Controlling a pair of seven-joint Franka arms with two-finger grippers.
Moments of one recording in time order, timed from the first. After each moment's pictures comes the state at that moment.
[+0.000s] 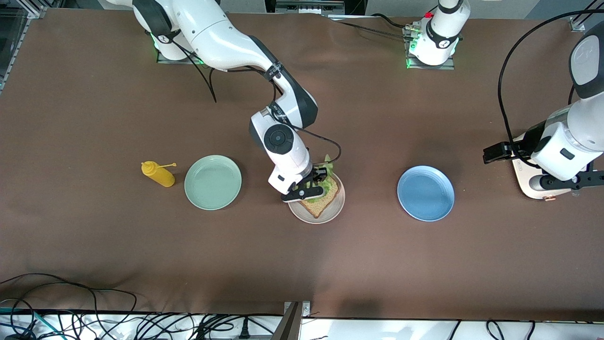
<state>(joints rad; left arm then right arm) -0.24 0.34 0.22 -1.29 -0.09 1.49 -0.14 0.79 1.00 -0.13 -1.07 0.30 2.22 0.43</state>
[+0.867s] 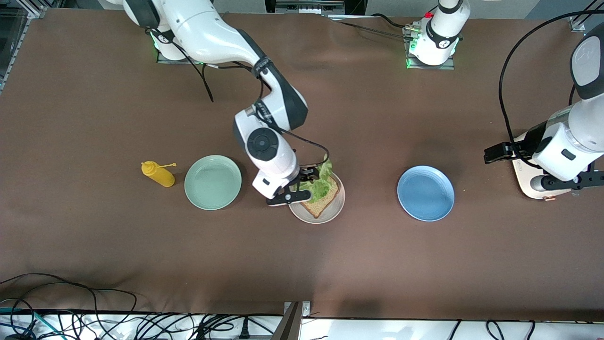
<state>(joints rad) -0.24 0.34 0.22 -1.29 -0.09 1.49 -0.14 0.73 0.89 -0.19 -1.08 0.35 2.02 0.32</state>
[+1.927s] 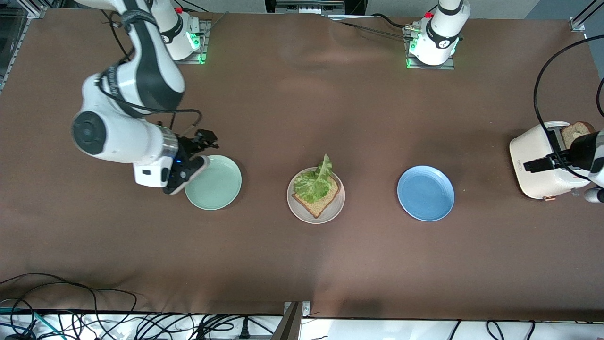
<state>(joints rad) -0.03 0.40 0.25 -1.31 -0.08 1.49 -0.13 0.41 0.36 -0.18 -1.59 0.35 1.74 -0.58</state>
